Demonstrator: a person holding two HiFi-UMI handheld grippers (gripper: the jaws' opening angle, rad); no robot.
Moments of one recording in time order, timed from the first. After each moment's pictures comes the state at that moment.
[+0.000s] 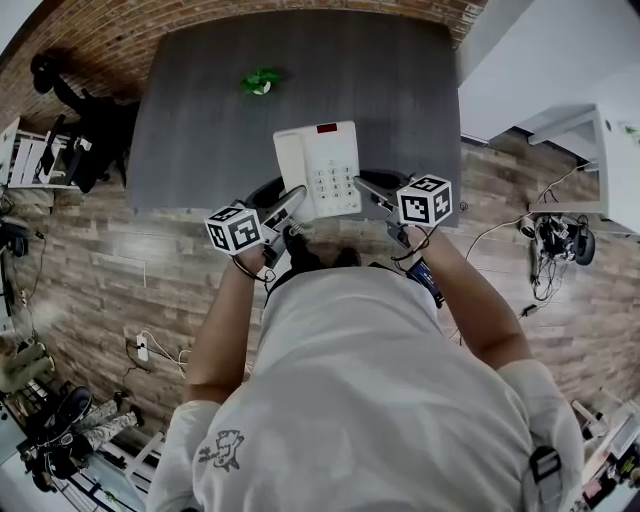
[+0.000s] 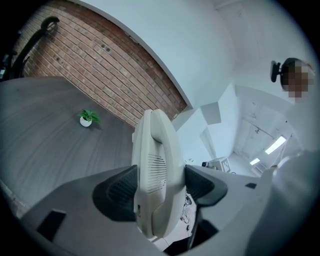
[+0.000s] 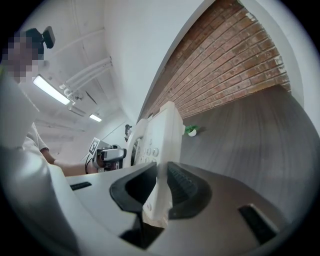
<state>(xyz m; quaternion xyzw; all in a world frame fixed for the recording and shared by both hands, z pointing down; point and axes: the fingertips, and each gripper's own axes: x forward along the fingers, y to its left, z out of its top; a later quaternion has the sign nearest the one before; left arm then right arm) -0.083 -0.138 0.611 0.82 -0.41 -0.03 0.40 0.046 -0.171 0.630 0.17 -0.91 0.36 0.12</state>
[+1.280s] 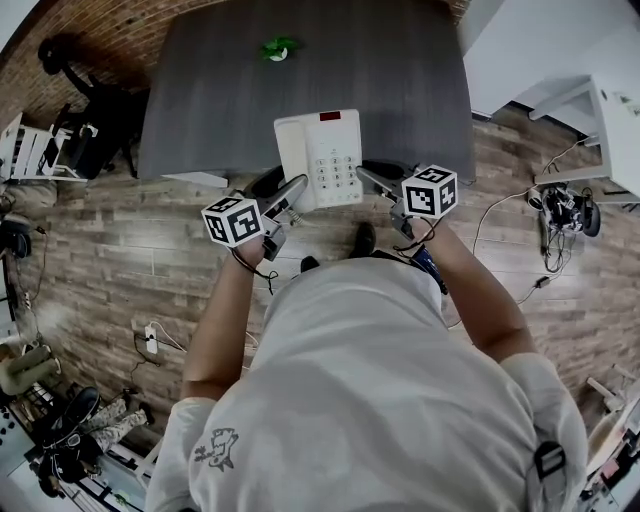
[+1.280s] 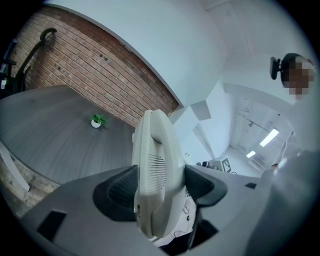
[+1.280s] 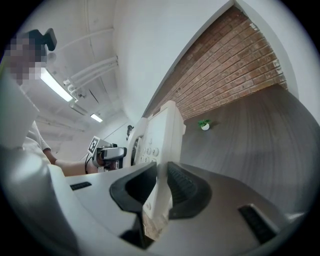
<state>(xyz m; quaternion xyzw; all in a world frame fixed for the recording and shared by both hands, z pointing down) -0.144 -0.032 0.588 0.83 -0.40 -0.01 0.39 -0.014 -0.059 0.609 0.19 -0.91 0.35 0.11</state>
